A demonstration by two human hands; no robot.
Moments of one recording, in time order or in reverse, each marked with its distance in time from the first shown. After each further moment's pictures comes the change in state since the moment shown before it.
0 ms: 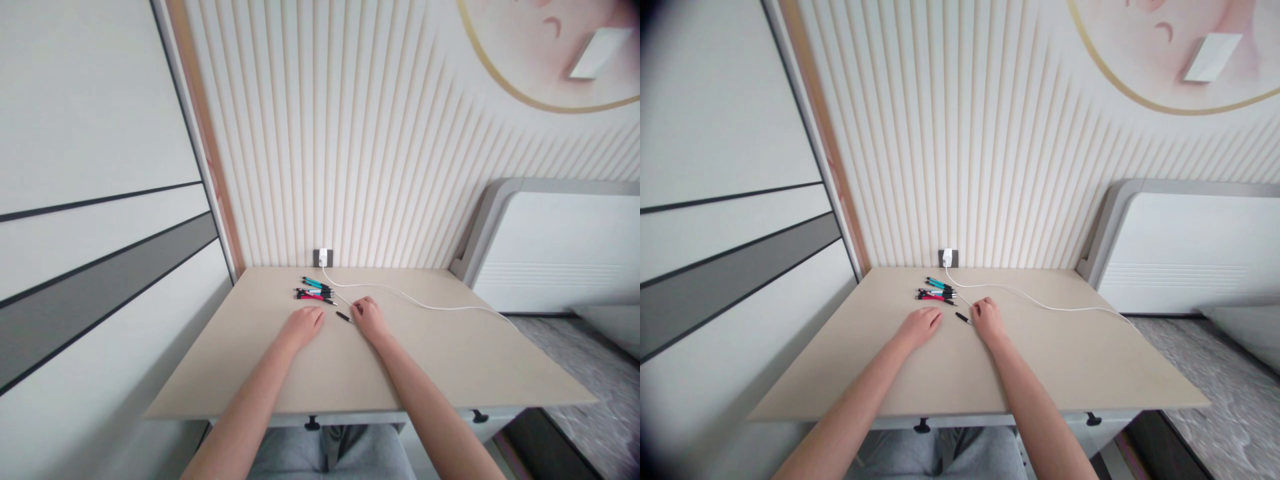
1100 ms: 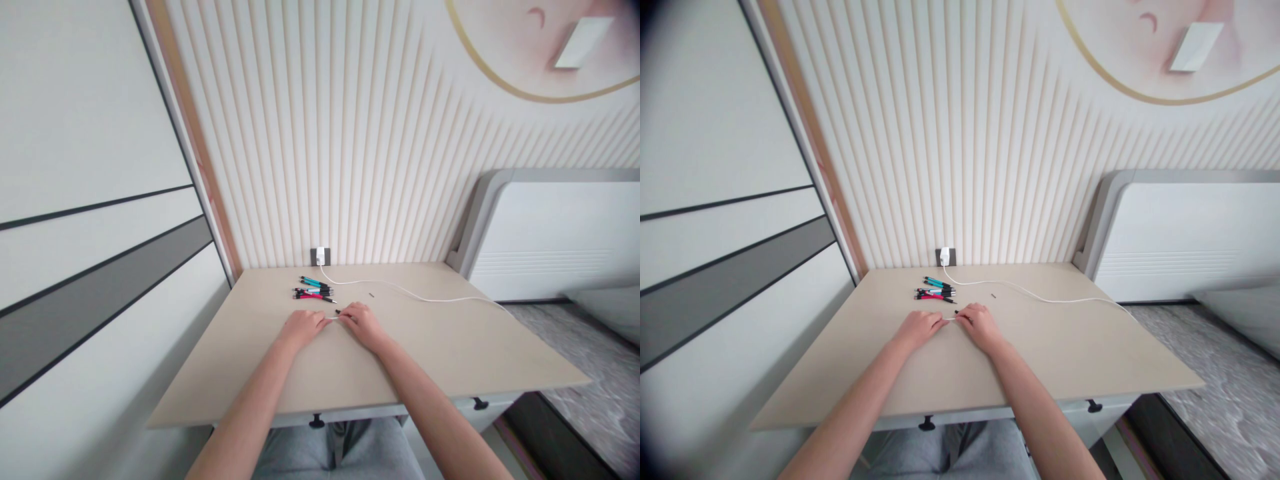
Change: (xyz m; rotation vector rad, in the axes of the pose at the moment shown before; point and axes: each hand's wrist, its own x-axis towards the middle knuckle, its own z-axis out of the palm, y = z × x) left_hand -0.002 0.007 -0.010 0.090 -0.131 -0.028; right_hand -0.024 -0.031 -0.015 0.195 -0.157 -0.228
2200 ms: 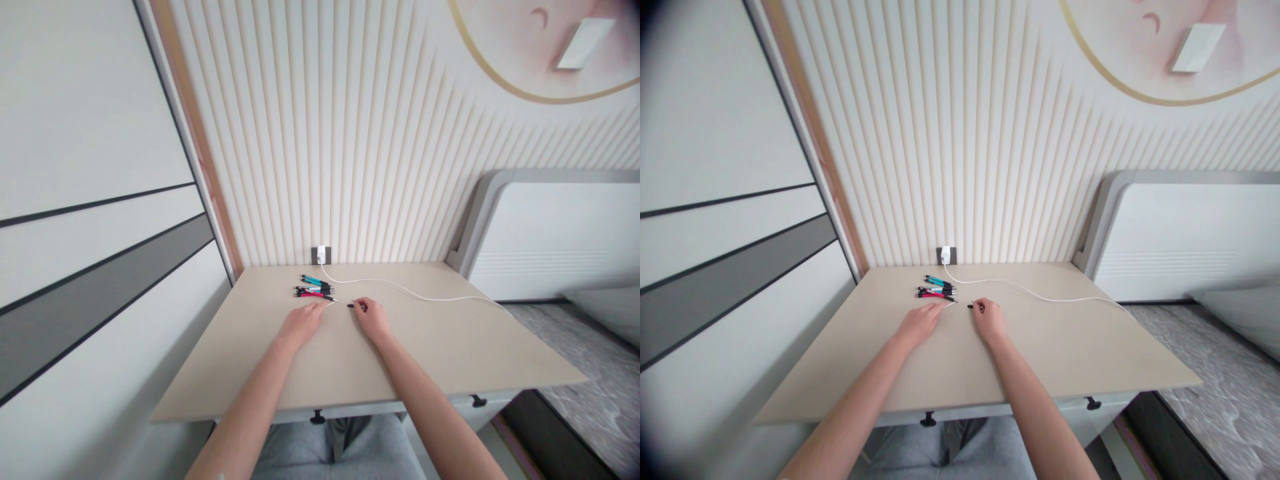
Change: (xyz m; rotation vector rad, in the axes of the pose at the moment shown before) left_hand -0.001 -0.003 -0.003 -0.010 0.022 0.020; right_hand 0.004 0.020 0.005 0.030 0.260 0.372
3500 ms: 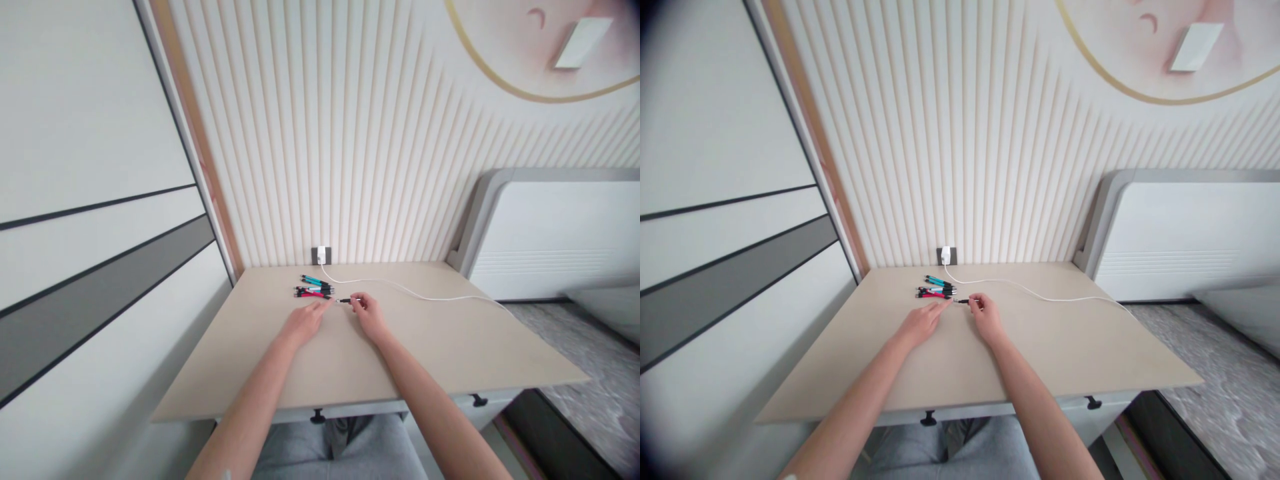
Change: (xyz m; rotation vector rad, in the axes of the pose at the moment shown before) left_hand 0.000 -0.002 -0.001 -0.019 0.017 0.066; right_hand 0.003 -0.003 0.008 0.406 -0.020 0.016
